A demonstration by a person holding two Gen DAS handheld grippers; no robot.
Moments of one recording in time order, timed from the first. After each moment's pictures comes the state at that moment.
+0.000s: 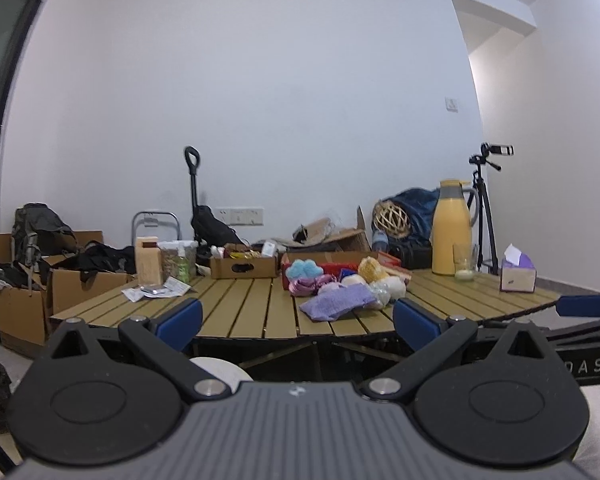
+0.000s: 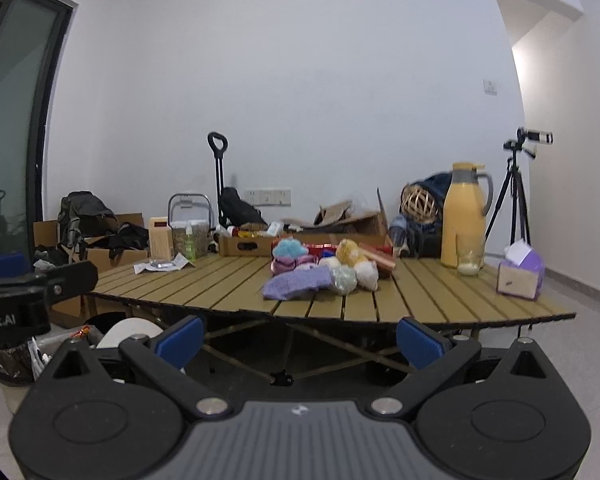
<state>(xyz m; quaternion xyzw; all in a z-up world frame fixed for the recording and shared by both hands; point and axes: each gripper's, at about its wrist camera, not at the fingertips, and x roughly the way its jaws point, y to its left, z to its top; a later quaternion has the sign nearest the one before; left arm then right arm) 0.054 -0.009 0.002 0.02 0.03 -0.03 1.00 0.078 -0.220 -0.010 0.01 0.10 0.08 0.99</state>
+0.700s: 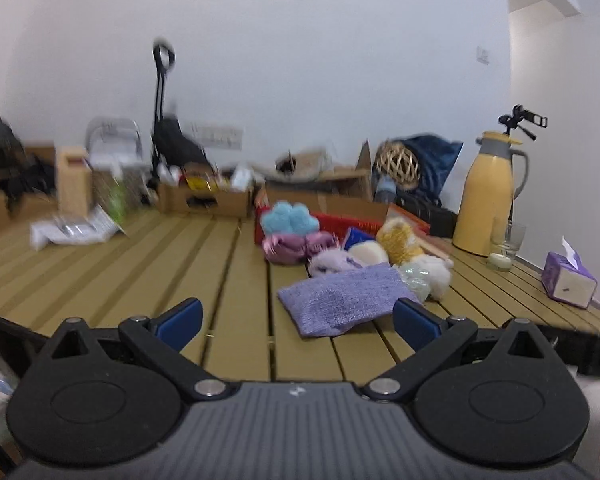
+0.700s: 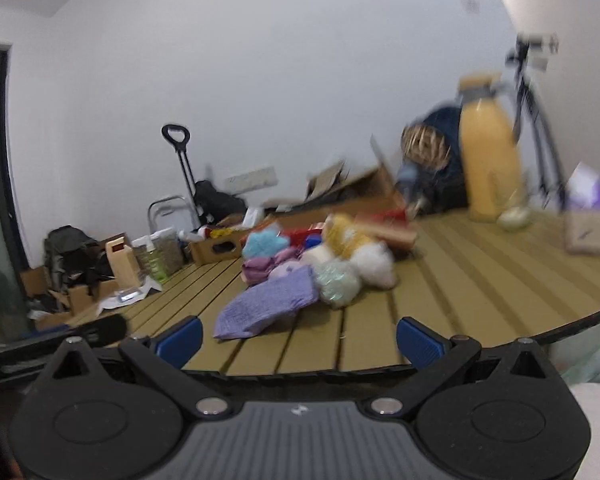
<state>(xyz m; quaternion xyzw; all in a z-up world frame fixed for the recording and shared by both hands) 0.359 0.004 -0.027 -0.06 0.16 -0.07 0.98 0.346 -0.263 -0.039 0.13 0.18 0.13 0.97</state>
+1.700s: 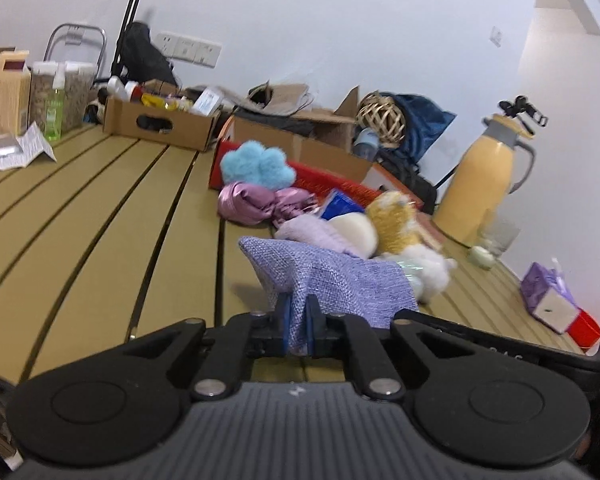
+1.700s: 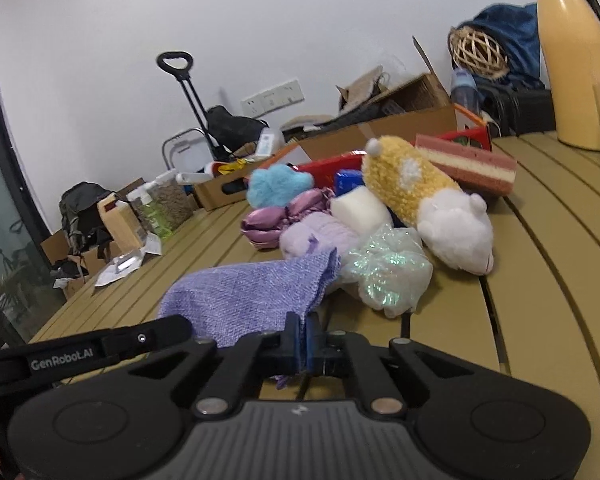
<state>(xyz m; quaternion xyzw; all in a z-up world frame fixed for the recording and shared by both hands) 0.446 0.006 -0.033 -0.14 0.24 -0.13 0.95 0.486 -0.240 -0.062 0.14 0.26 0.19 0.94</state>
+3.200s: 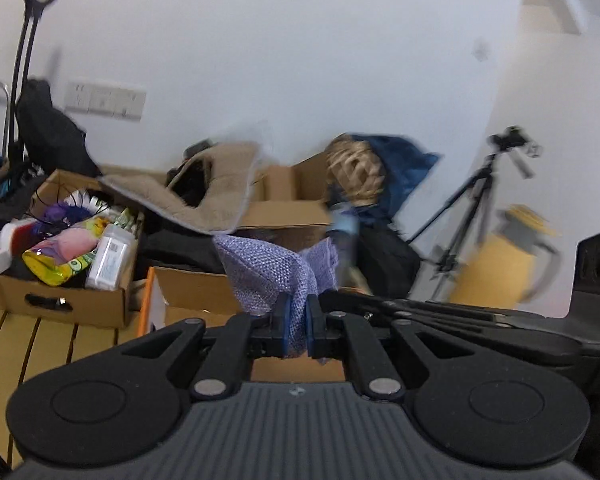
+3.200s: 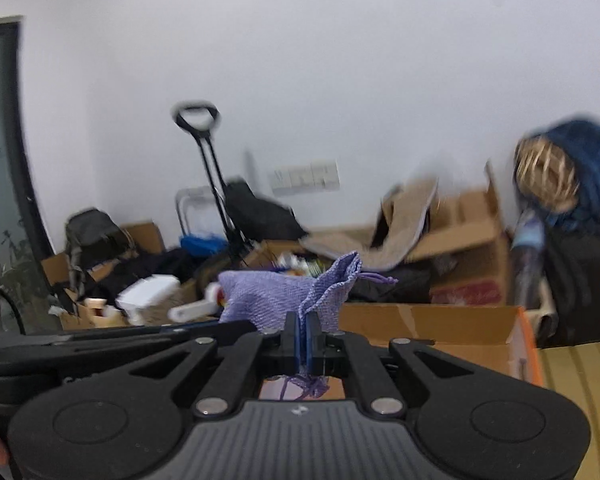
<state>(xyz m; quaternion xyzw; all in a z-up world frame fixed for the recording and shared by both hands) 0.764 -0.012 0.111 -0.11 0.25 -0.19 0.94 0.764 -0.204 0.110 0.08 0.24 0.22 0.94</state>
